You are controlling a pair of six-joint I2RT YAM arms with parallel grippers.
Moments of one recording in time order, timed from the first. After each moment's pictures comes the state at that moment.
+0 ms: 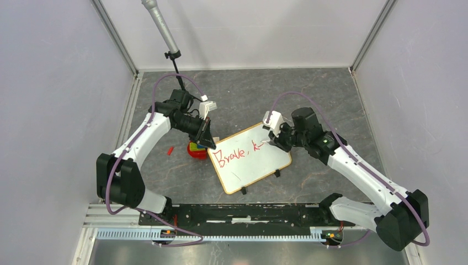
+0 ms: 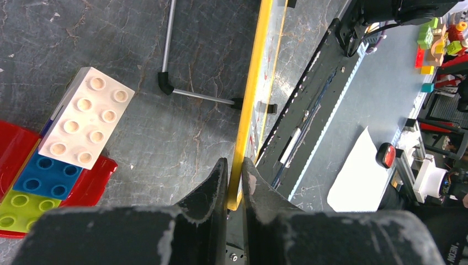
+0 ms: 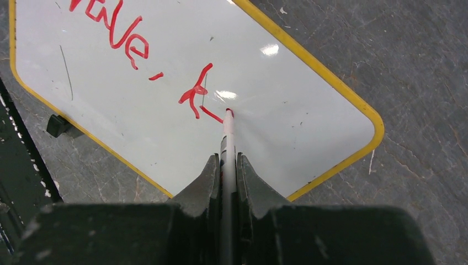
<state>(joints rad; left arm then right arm) -0.28 1.46 1.17 -0.96 0.83 0.26 0.57 1.09 0.88 -0.47 -0.34 -0.47</state>
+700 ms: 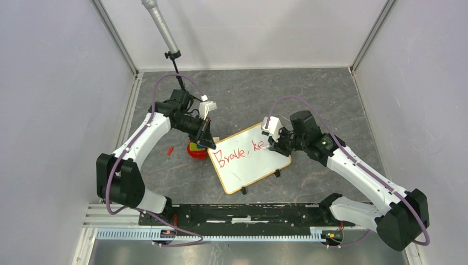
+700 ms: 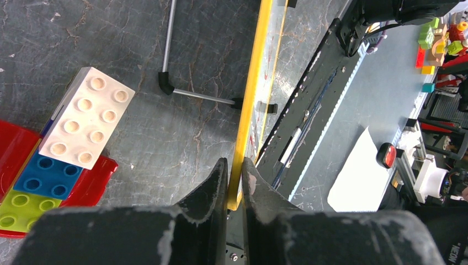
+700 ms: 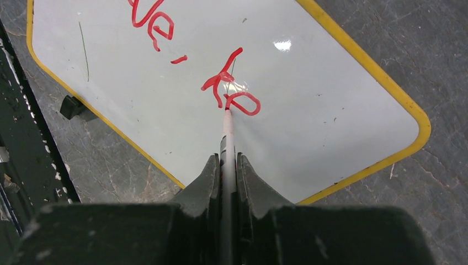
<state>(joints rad) -0.28 1.46 1.17 -0.96 0.83 0.26 0.58 1.09 0.84 -0.48 -0.39 -0.50</state>
